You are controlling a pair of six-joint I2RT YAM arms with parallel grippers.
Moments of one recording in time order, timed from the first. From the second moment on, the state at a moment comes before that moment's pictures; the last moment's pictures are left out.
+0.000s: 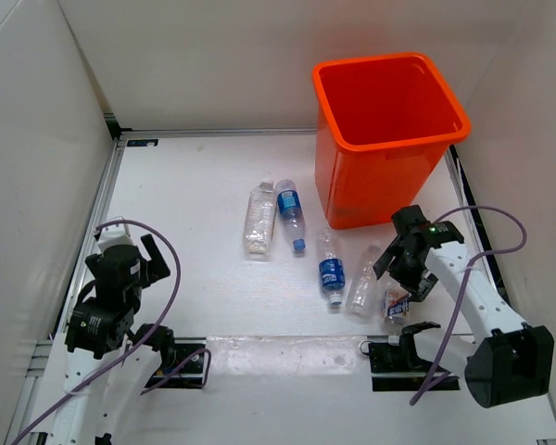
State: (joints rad) left arm -0.23 0.45 0.83 -1.00 -0.46 -0.38; right arm 0.24 1.10 0.83 -1.21 0.14 0.92
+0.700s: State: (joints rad) left arm -0.23 0.41 0.83 -1.00 -0.46 -0.38; right arm 0.13 1.44 0.91 -1.22 0.14 0.86
